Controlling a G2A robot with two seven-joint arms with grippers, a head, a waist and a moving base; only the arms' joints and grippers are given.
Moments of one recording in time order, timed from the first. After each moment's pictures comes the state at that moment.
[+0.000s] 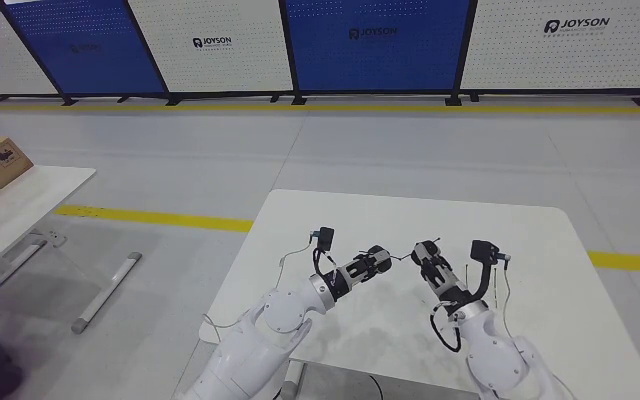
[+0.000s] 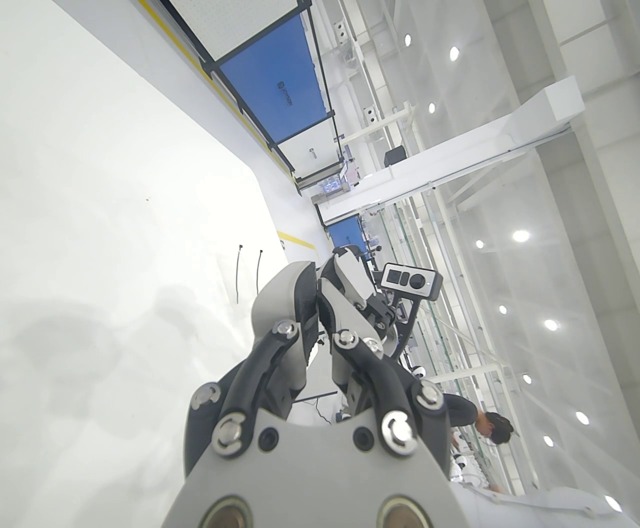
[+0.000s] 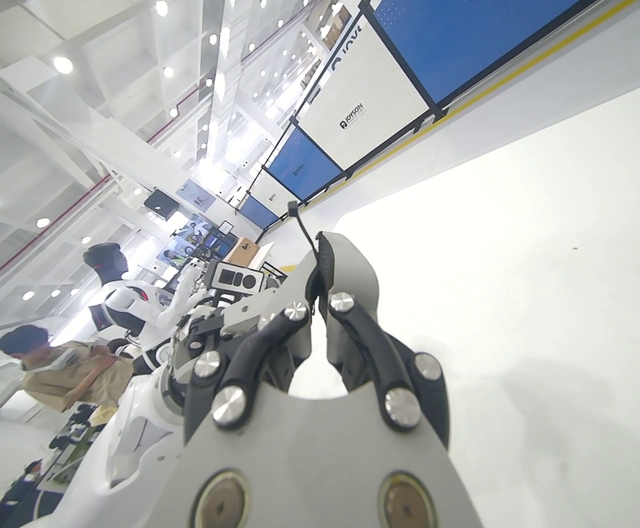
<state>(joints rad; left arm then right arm) 1.36 -1.26 -1.11 -1.58 -0.10 -0.18 -0.37 -1.41 -1.23 1.10 -1.72 -0.39 -0.03 0.12</state>
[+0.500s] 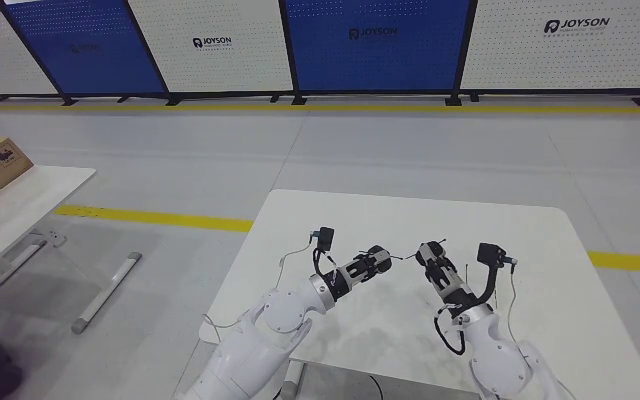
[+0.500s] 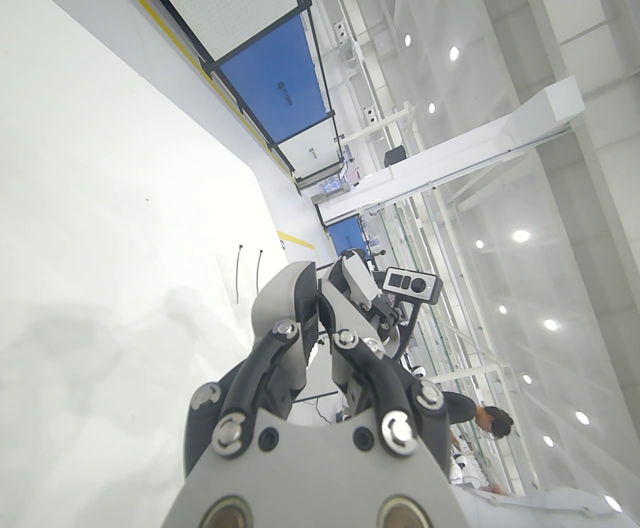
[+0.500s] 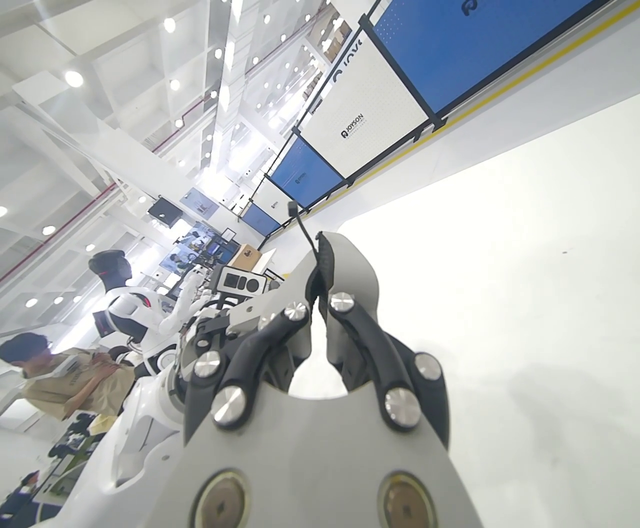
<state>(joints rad) 1.36 -1.26 -1.11 -1.58 -0.10 -0.18 -0.37 -1.44 -1.23 1.13 -1.74 -0.39 -0.04 0.11</state>
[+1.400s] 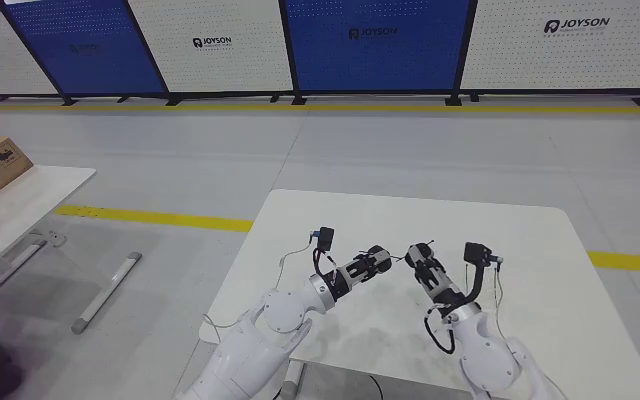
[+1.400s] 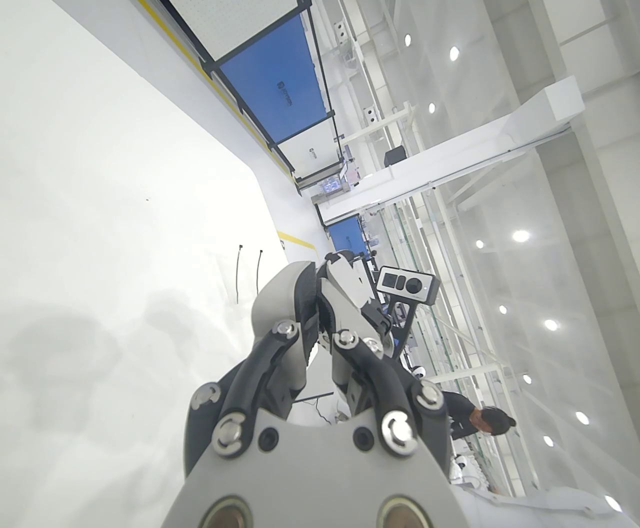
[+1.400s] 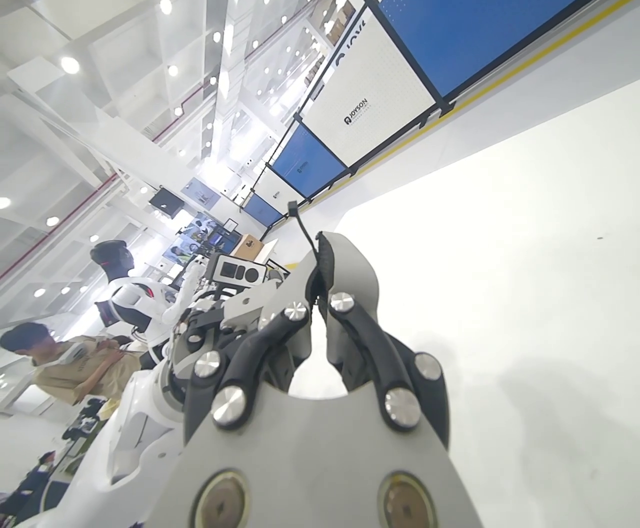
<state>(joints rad) 1.36 -1.26 -1.11 -1.58 -0.10 -0.18 -0.37 -1.42 -1.26 1.09 -1.70 -0.40 -0.05 0.12</state>
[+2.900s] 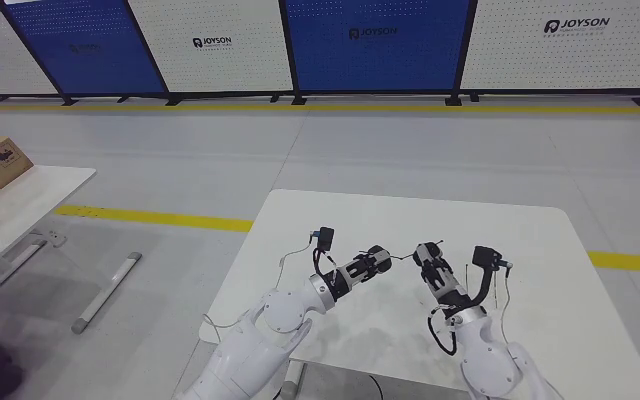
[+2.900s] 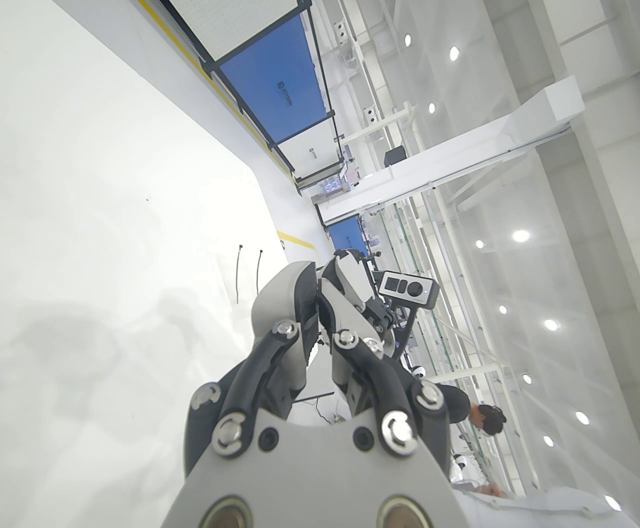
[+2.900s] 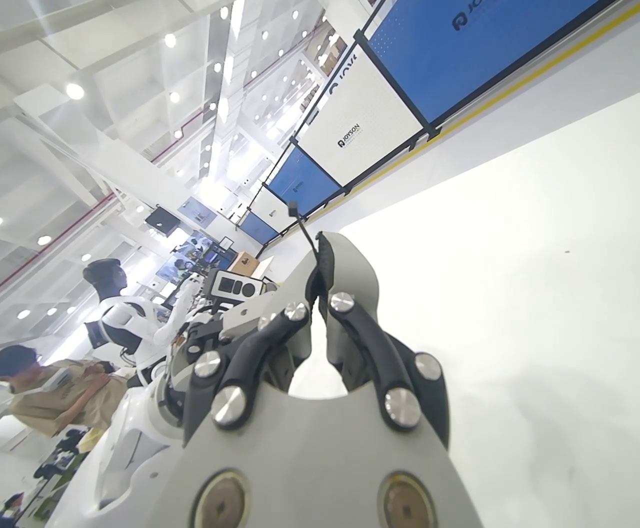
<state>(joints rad) 1.36 -1.26 -1.11 -1.58 -0.10 -0.18 -0.37 -1.46 -1.27 1.12 -1.72 -0.44 -0.04 0.06</state>
